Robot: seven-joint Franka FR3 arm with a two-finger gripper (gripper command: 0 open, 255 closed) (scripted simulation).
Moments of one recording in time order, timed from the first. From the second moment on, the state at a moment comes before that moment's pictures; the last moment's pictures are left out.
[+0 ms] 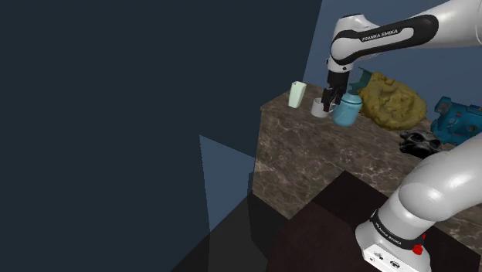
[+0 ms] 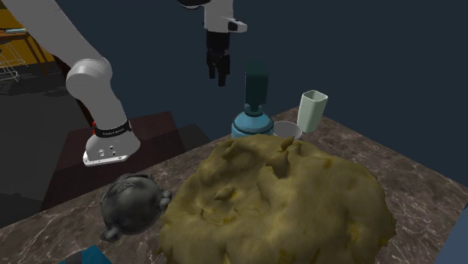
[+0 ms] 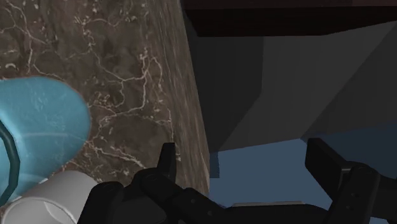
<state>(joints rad) -0.08 -0.31 -0.27 -2.27 -0.19 1.88 -0.28</state>
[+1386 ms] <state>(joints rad) -0.24 0.43 -0.37 -1.67 0.11 2.08 -0.54</state>
